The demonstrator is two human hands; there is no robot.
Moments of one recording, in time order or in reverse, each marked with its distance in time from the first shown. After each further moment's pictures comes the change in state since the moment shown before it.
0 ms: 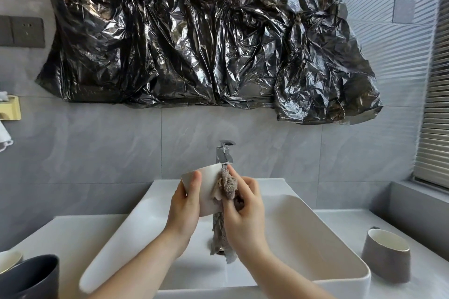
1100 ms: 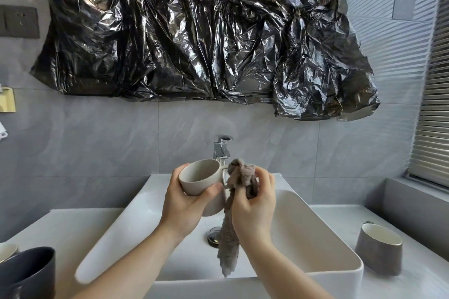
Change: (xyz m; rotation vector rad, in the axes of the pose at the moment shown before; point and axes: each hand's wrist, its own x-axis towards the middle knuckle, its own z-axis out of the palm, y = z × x) left_hand -0.002 -0.008 -0.004 0.135 0.040 0.241; right_hand 0.008 -0.003 -0.011 -0.035 0.261 0.020
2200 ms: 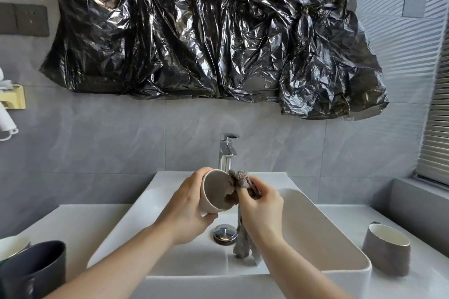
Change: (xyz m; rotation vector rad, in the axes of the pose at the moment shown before) left_hand 0.006 -0.010 -0.032 0.693 -0.416 0.287; right_hand 0.002 0.004 -0.010 -0.159 -0.202 0.187
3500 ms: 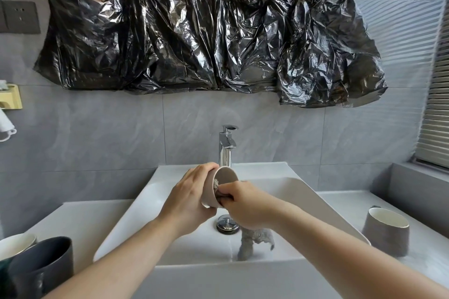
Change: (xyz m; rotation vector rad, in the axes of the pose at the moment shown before) left_hand 0.001 -0.002 0.002 0.155 0.044 0.065; right_hand 0.012 -0.032 -0.005 -0.658 -0.856 -0.167
